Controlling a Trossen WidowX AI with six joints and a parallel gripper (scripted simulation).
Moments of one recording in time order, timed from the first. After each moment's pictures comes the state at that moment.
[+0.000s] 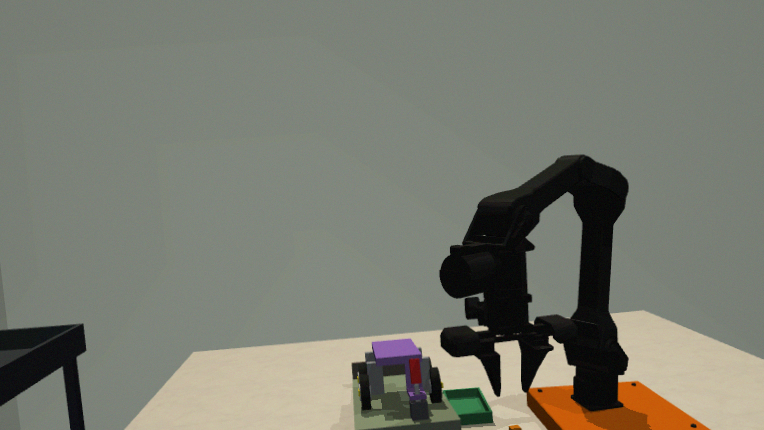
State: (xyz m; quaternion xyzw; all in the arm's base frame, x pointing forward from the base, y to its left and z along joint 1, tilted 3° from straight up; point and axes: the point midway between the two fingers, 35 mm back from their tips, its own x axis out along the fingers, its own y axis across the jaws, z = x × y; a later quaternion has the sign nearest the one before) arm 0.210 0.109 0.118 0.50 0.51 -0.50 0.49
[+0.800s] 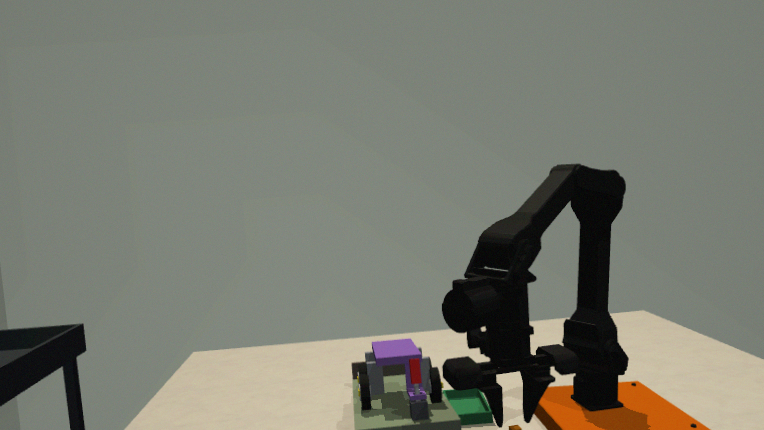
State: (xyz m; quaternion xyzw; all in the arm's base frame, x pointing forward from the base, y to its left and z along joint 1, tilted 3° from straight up) arm 0.209 0.110 0.073 0.50 0.51 -0.50 0.49
